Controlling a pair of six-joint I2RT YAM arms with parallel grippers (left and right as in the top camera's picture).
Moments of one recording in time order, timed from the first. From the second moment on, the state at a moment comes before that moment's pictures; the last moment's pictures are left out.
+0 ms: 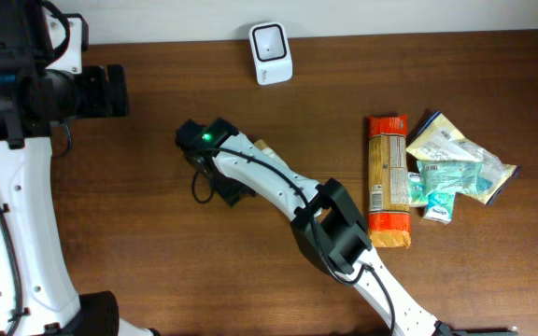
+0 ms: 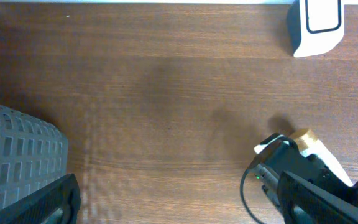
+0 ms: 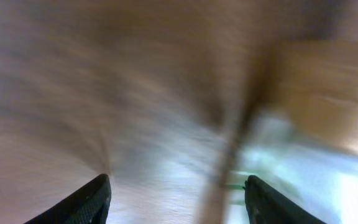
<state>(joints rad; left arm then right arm) 0.08 1.70 2.22 -1.44 -0.01 0.04 0.81 2.57 2.33 -1.41 0.20 0.15</state>
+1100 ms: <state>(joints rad) 0.08 1.70 2.22 -1.44 -0.01 0.04 0.30 2.55 2.15 -1.43 -0.71 -0.36</state>
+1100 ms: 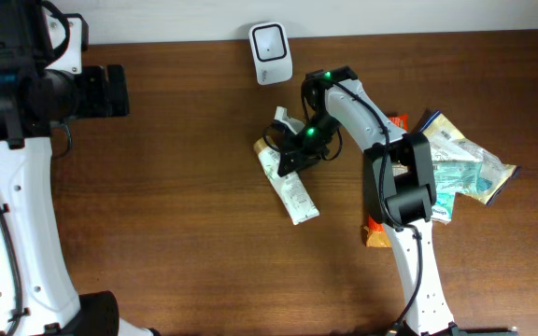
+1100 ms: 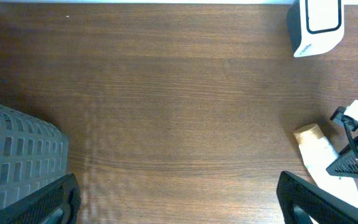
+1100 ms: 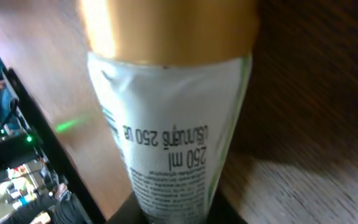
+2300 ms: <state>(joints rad) 0.08 1.70 2.22 -1.44 0.00 0.04 0.57 2.55 2.43 -1.45 -0.13 0.26</state>
